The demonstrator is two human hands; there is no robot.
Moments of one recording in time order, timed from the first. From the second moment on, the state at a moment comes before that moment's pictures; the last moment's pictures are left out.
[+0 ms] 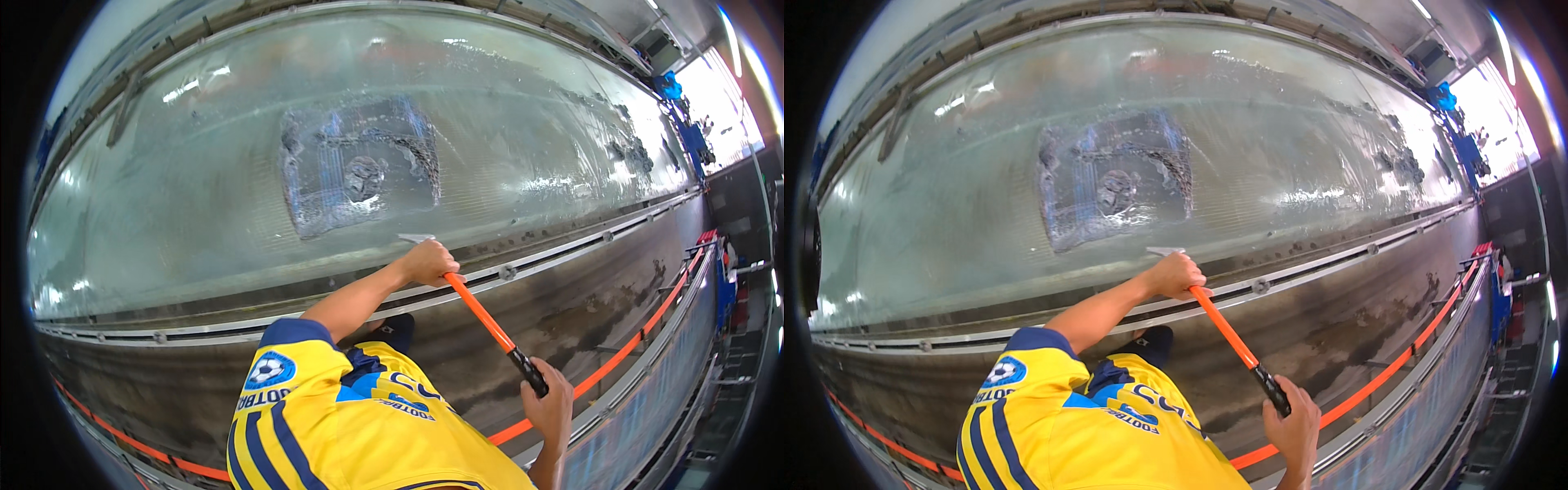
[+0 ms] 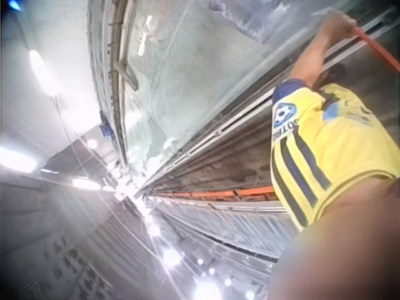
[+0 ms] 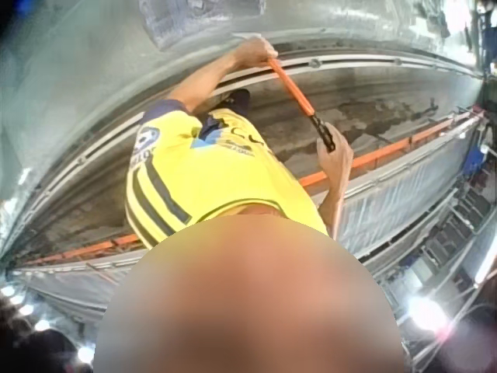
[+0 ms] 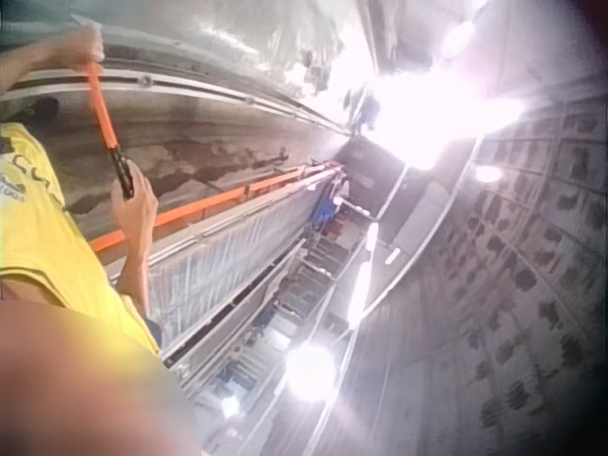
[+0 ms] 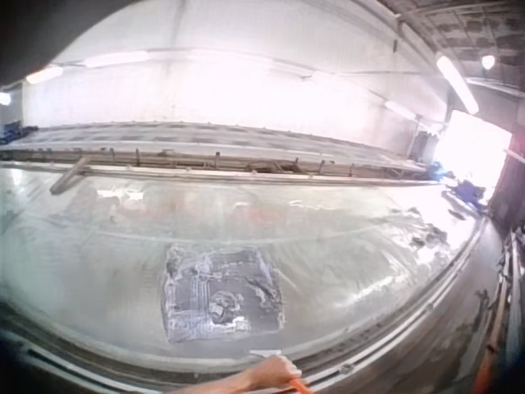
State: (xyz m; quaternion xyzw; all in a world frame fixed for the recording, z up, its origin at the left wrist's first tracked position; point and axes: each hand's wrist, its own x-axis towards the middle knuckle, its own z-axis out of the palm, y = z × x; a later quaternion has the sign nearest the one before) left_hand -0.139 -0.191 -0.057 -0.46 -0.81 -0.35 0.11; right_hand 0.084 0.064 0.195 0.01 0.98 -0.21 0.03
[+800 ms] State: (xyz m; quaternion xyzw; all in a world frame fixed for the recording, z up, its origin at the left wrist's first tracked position) left_hand -0.270 -0.113 -0.096 -0.23 -0.87 -0.42 0.14; right_hand -0.204 0.154 0.239 0.24 0.72 -0.46 0.45
